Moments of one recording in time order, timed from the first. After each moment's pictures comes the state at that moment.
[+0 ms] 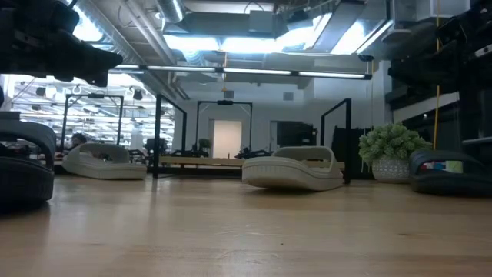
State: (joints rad) left arm 0.00 0.02 0.01 0.02 0.01 0.08; right arm -0.01 0.02 0.01 0.02 0.01 -0.03
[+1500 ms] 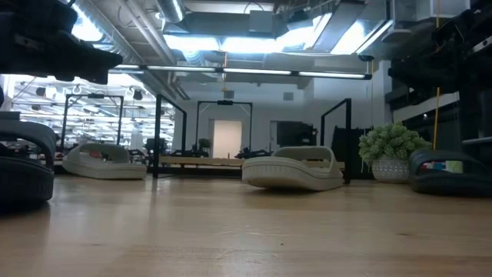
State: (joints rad) left arm 0.00 0.02 0.01 0.02 0.01 0.14; right arm -0.01 0.02 0.01 0.02 0.01 0.10
